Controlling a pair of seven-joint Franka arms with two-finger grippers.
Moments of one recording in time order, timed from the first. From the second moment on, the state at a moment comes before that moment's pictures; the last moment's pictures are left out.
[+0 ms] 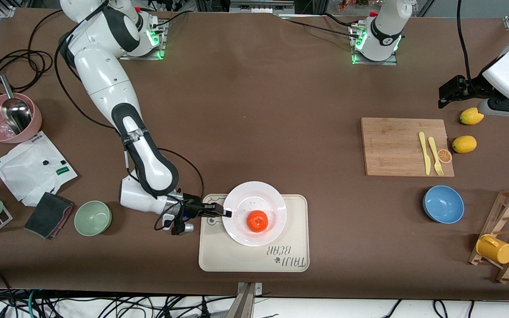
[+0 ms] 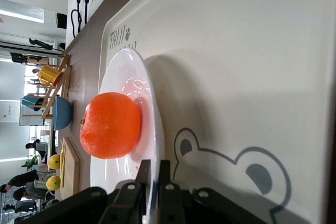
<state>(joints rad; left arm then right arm) 0.02 -0.03 -0.07 -1.66 0.01 1.57 0.06 0.23 1.19 0.21 -1.04 1.09 2.35 -0.52</state>
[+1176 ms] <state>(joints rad) 0.02 -0.03 -0.07 -1.65 0.01 1.57 0.06 0.17 0.70 0.15 -1.40 0.47 2.19 -0.50</state>
